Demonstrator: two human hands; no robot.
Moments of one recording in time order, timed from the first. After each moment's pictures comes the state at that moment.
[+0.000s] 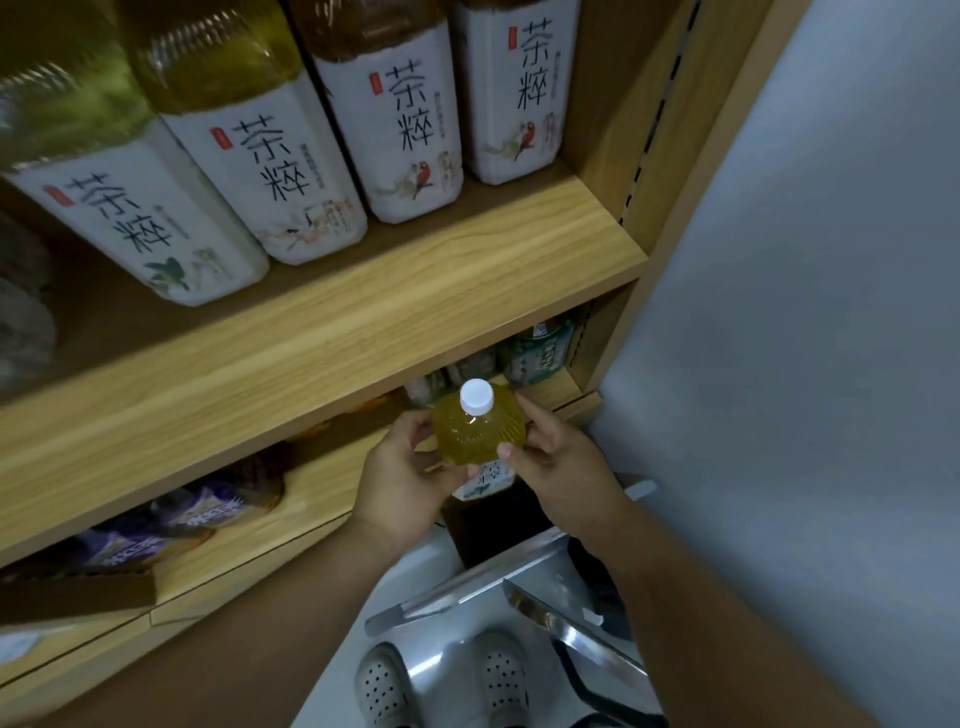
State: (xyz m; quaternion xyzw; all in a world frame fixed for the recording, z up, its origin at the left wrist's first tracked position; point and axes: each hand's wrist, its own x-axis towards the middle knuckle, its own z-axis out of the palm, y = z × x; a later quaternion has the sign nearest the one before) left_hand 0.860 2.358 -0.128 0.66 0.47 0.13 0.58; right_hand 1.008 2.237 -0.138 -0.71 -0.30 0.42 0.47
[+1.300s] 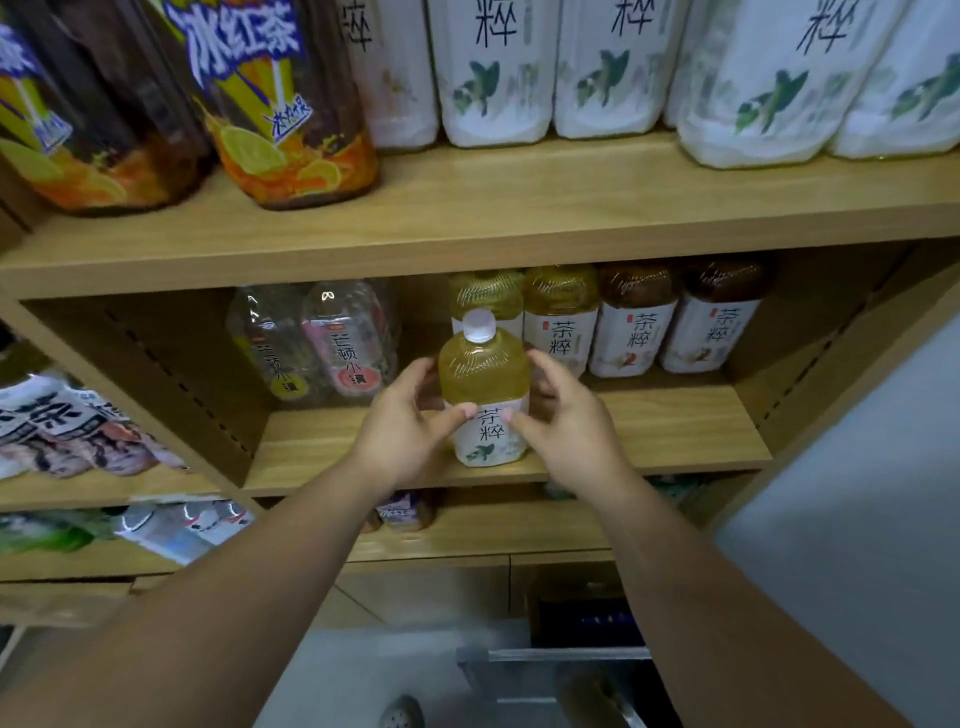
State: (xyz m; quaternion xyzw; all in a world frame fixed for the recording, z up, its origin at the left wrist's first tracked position) left_hand 0.739 2.428 0.093 0.71 0.48 0.31 0.42; right_hand 0.921 2.360 0.080 -0.67 -0.50 0.31 0.45
